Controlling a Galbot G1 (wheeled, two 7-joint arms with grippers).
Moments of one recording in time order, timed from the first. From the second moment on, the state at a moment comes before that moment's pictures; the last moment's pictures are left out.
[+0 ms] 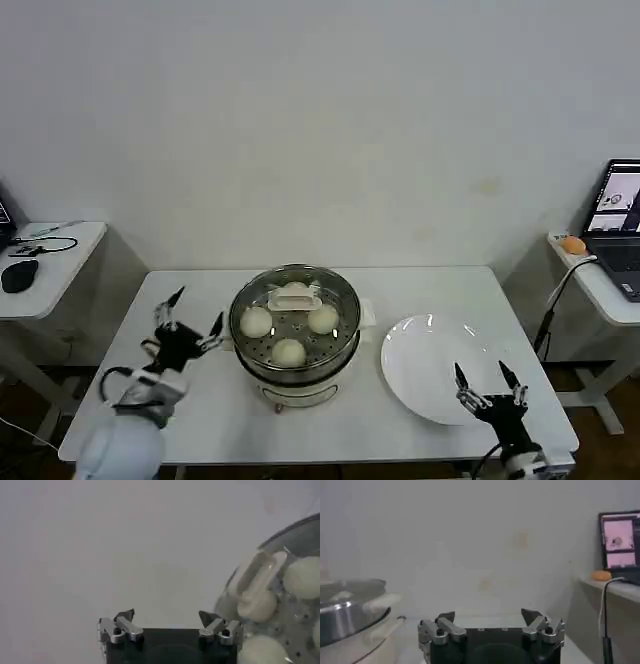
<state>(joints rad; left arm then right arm) 1.38 -1.21 -0.59 -2.12 0.38 0.32 0.19 -1.68 1.33 0.73 2.02 0.35 0.01 -0.10</state>
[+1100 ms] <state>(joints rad) 1.63 -1.30 -0.75 -2.09 0.00 0.24 0.20 -1.68 1.30 0.66 2.00 0.29 -0.02 -0.06</state>
